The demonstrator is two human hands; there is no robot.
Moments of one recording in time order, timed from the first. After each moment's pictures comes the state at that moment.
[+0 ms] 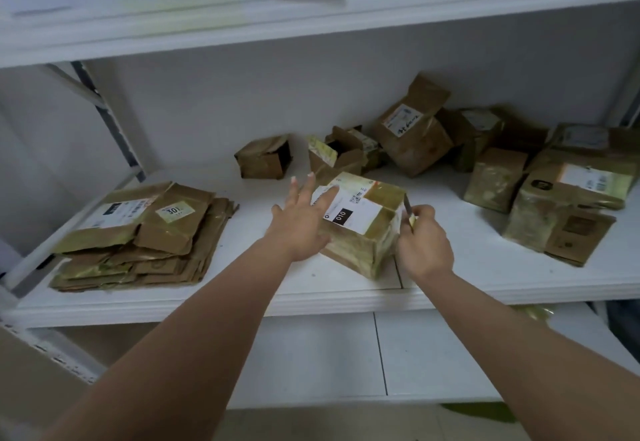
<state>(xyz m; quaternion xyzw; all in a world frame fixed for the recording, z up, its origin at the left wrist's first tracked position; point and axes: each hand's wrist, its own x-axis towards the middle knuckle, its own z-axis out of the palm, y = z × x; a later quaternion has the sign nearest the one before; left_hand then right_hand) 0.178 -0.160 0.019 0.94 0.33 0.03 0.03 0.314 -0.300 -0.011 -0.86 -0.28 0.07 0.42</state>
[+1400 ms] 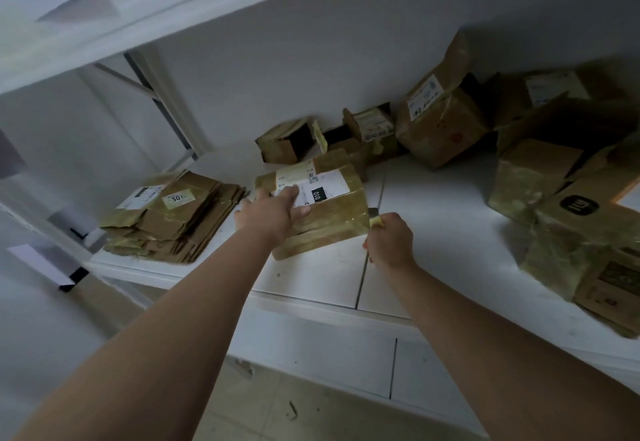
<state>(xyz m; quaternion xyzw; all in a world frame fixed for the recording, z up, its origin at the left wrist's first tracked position) 0.254 -0.180 0.026 0.78 0.62 -0.03 0.01 0.408 -0.244 -0.066 -0.72 -0.32 0.31 0.53</state>
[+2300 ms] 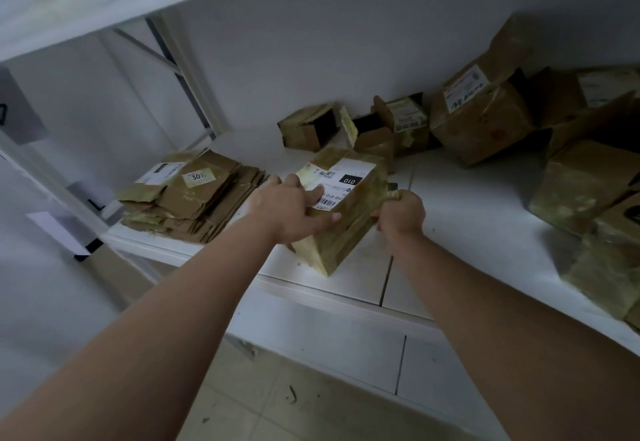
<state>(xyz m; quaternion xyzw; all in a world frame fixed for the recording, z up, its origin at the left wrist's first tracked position) 0.234 -0.192 0.044 0.84 0.52 -0.12 -0.08 0.395 -0.192 -0.059 -0.72 -0.26 0.30 0.56</state>
